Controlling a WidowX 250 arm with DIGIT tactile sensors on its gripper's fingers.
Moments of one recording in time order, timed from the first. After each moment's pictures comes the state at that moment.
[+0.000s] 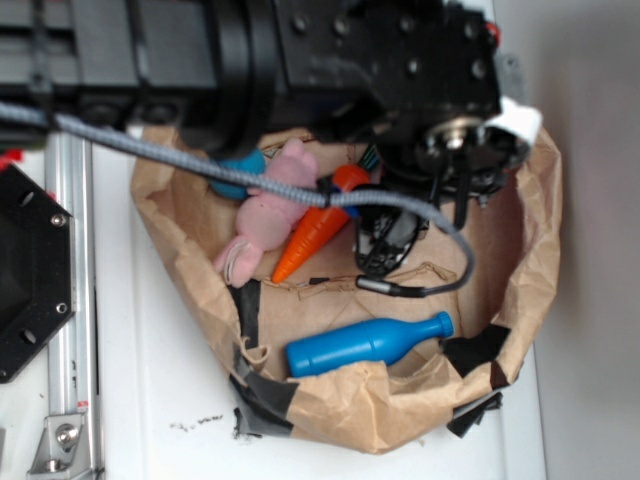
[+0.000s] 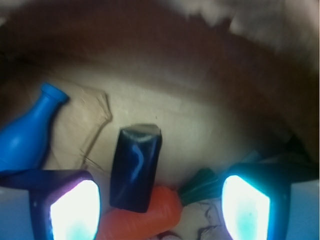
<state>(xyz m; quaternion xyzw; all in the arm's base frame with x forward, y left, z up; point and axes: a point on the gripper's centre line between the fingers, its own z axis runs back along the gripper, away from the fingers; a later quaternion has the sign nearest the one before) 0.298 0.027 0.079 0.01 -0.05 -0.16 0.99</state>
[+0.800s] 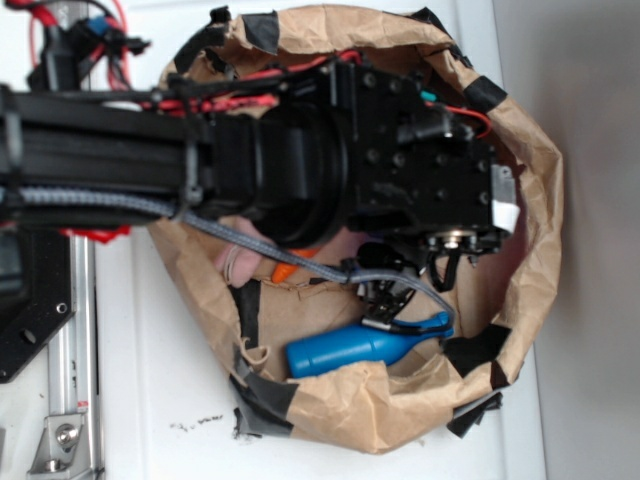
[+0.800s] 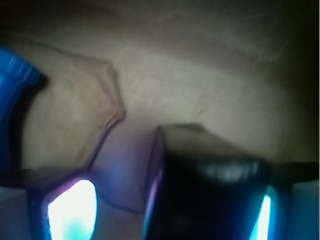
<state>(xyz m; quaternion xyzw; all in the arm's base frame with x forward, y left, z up) 0.306 0.008 0.036 0.03 -0.03 -0.15 0.99</state>
